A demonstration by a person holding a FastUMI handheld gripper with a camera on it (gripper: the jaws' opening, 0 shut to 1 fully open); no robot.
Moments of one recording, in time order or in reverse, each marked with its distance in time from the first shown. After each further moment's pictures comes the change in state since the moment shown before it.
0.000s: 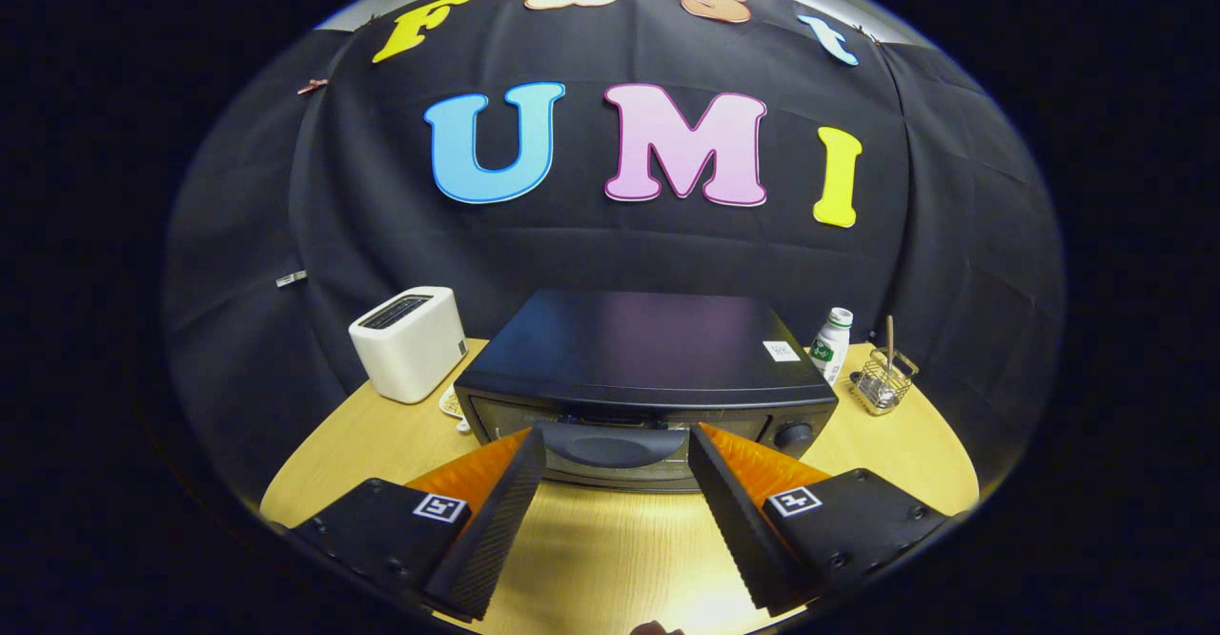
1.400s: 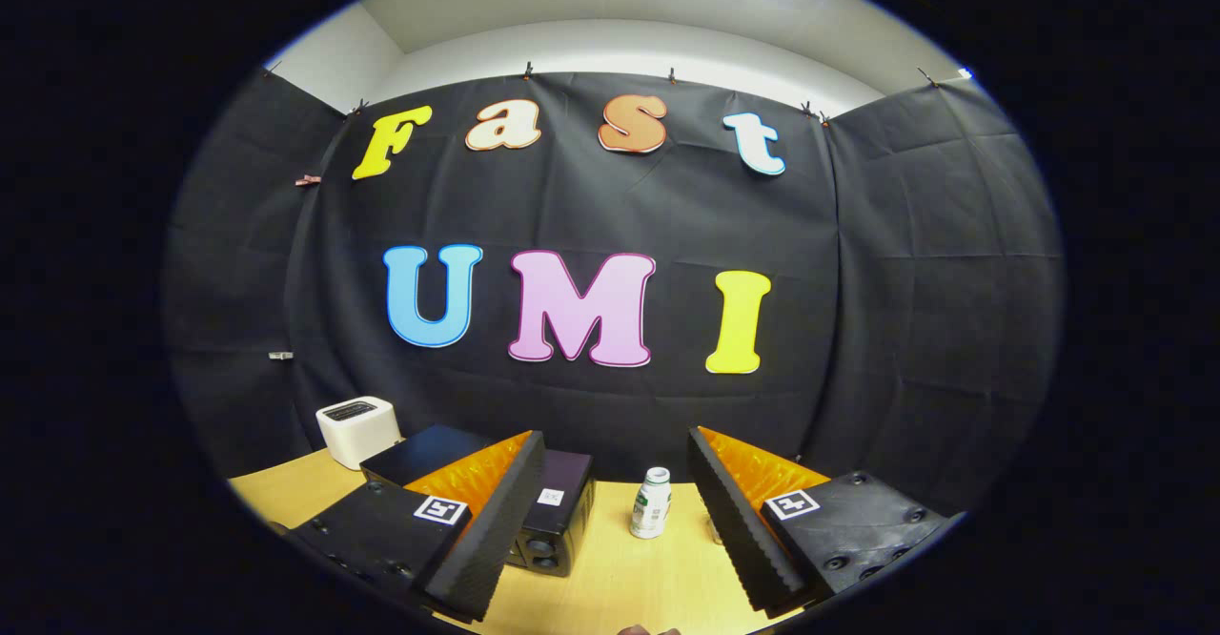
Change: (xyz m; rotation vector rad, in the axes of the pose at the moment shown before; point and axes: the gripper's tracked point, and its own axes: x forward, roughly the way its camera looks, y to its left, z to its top) arm -0.110 -0.252 0.168 -0.041 -0.402 -0.033
